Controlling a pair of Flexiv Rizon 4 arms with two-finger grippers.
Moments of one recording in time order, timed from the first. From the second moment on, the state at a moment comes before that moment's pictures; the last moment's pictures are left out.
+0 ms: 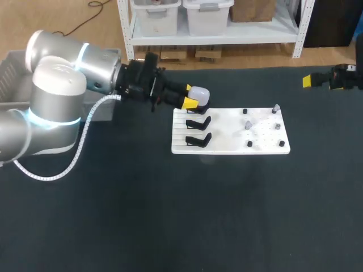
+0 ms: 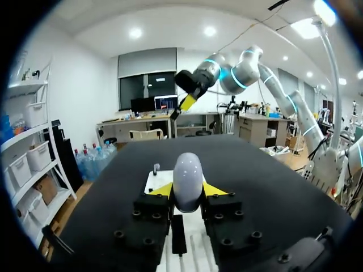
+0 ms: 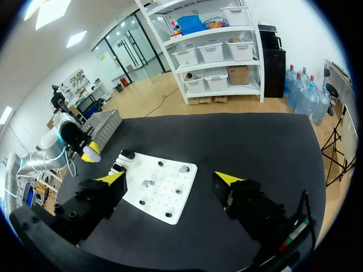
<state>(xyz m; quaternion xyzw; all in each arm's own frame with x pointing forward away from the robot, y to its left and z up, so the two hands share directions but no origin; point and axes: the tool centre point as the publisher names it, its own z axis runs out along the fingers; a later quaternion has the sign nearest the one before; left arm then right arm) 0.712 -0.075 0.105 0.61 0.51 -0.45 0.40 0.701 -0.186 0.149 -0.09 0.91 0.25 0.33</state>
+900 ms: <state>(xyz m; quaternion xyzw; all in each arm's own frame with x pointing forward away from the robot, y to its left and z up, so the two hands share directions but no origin) 0.685 -0.069 0.125 0.56 0.51 -0.49 0.44 0.701 -0.186 0.149 -0.09 0.91 0.25 0.33</state>
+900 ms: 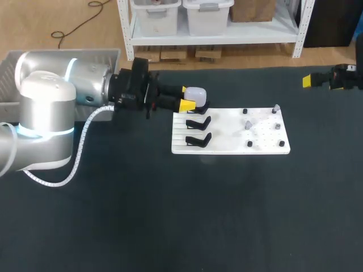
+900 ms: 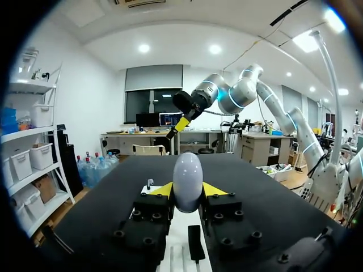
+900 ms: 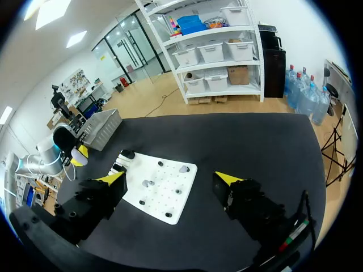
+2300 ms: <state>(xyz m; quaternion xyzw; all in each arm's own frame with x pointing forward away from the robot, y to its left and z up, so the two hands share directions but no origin) 0.669 -0.092 0.107 0.53 0.51 -0.51 0.45 0.603 -0.055 0.167 -0.23 0.89 0.29 0.27</state>
